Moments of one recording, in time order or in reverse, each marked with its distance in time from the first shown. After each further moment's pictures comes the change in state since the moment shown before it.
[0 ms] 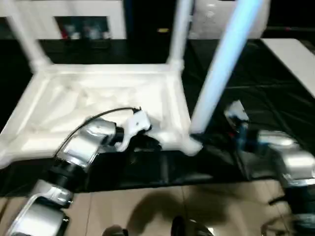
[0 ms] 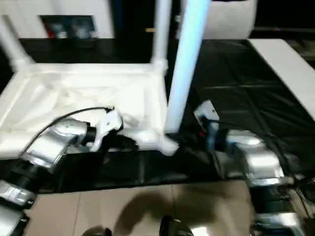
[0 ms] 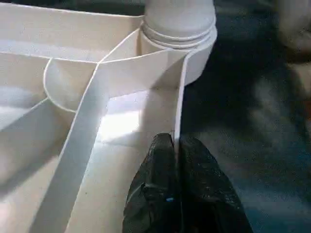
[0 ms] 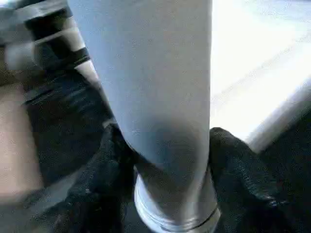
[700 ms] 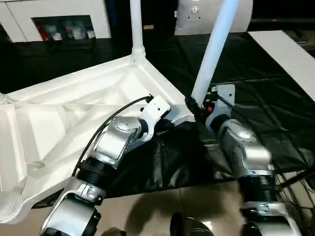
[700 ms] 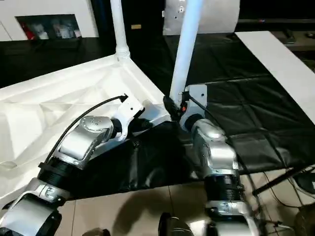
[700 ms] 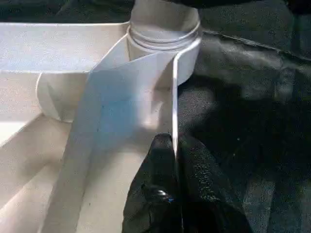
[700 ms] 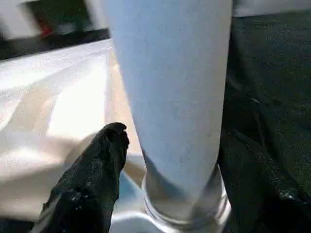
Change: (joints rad) left arm -0.054 -0.166 0.023 0.004 0.056 0.126 0.336; right arm -0.087 0.233 -0.073 0.067 -0.096 -0.068 -0.484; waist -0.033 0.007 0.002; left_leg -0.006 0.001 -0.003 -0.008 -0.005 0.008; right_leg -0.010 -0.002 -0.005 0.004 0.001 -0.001
